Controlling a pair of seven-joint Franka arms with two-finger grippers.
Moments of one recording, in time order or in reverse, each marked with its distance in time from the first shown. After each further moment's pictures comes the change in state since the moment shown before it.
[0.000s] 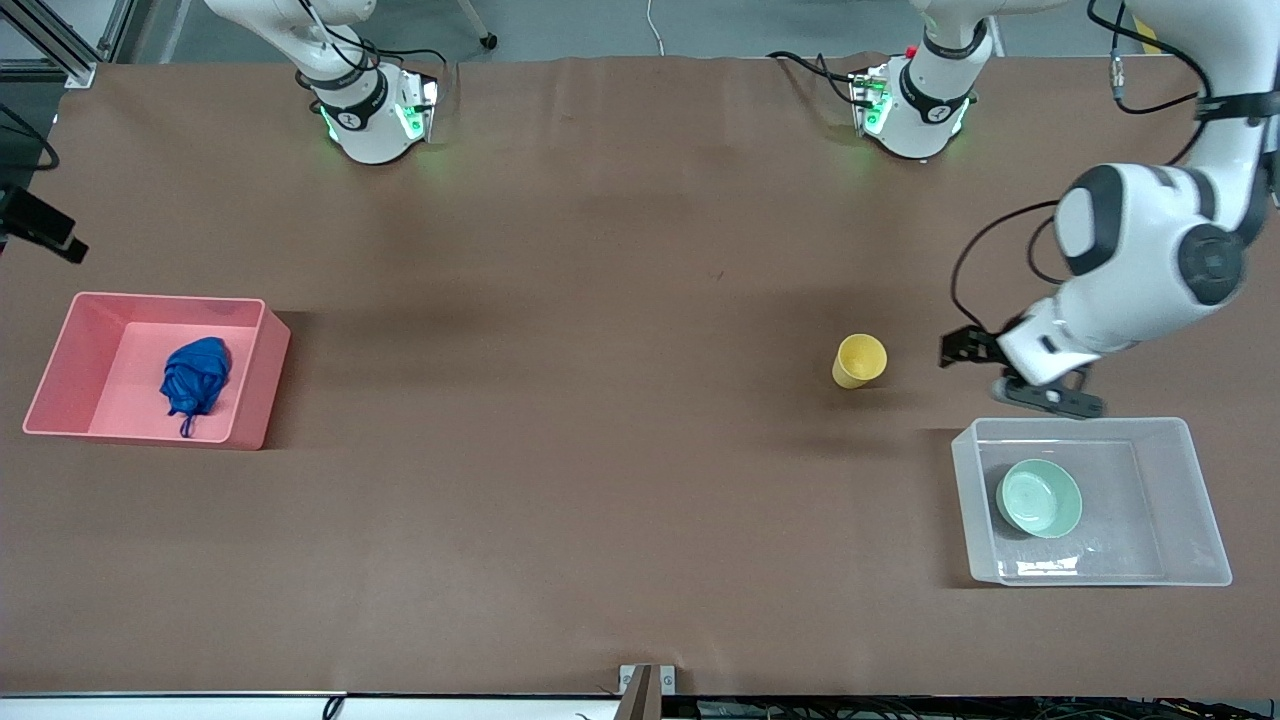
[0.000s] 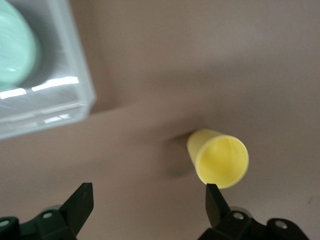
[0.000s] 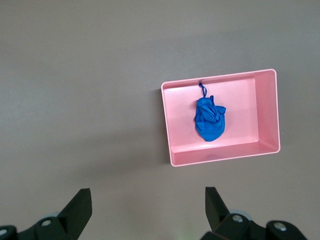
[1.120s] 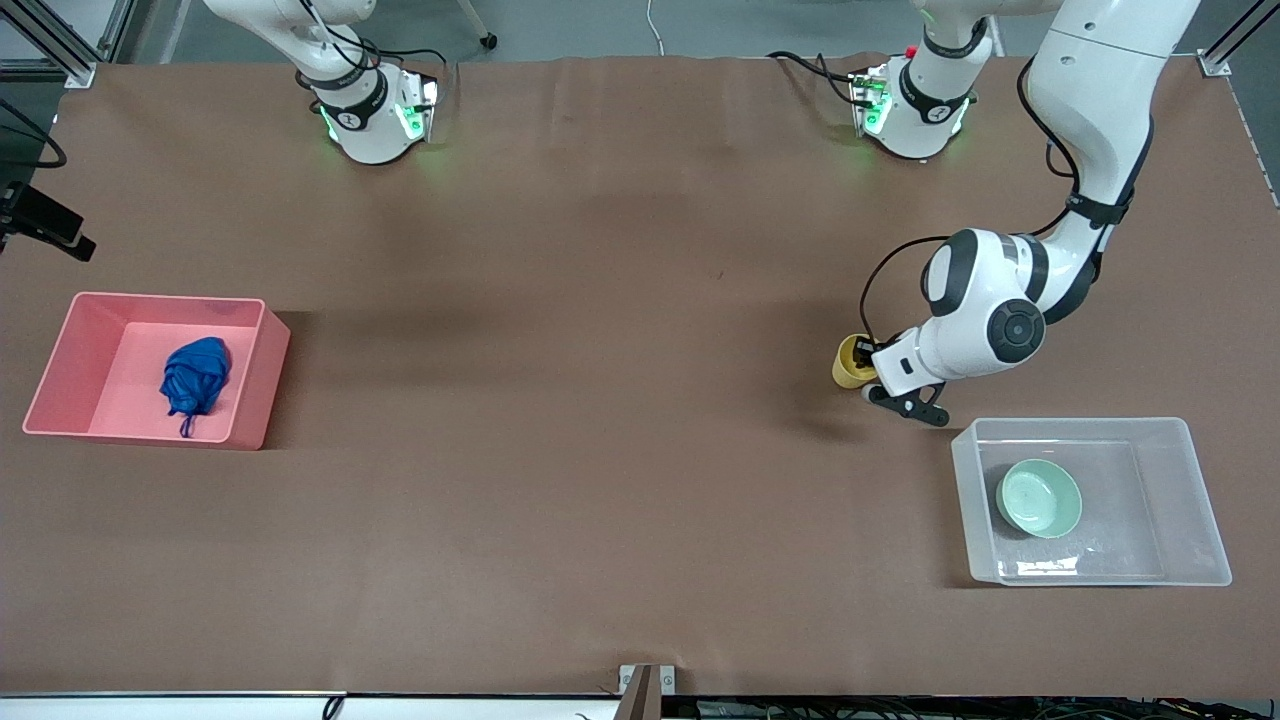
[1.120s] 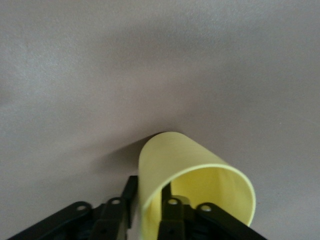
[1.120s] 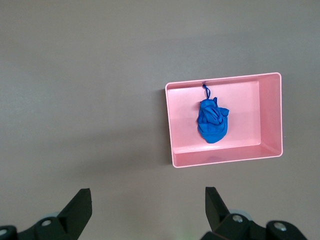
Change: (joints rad) left arm -0.043 0.233 -0.062 -0.029 0.006 0.177 -0.005; right arm 0.018 0.014 -0.005 0.009 0.001 0.001 -0.008
